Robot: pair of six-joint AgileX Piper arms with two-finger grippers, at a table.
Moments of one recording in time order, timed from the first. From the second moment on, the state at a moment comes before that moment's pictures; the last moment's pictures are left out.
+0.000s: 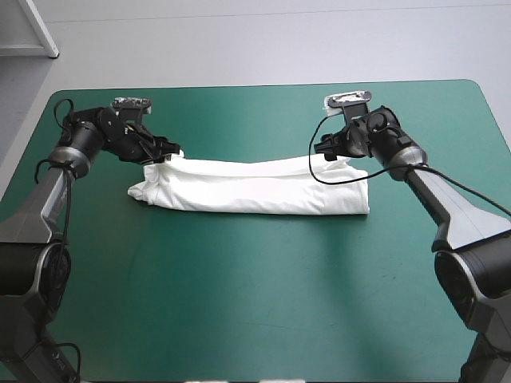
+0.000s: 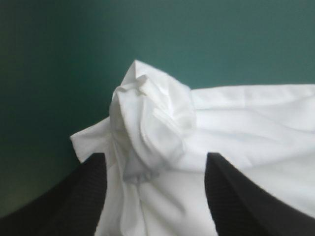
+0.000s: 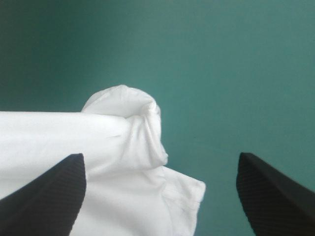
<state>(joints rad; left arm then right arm) -0.06 1.83 -1.62 -0.22 0.89 0.21 0.34 1.85 -1.63 -0.28 0.77 0.26</state>
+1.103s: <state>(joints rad) -0.45 1.98 -1.51 -0.40 0.72 0.19 0.07 1.73 -1.59 0.22 1.12 -0.08</state>
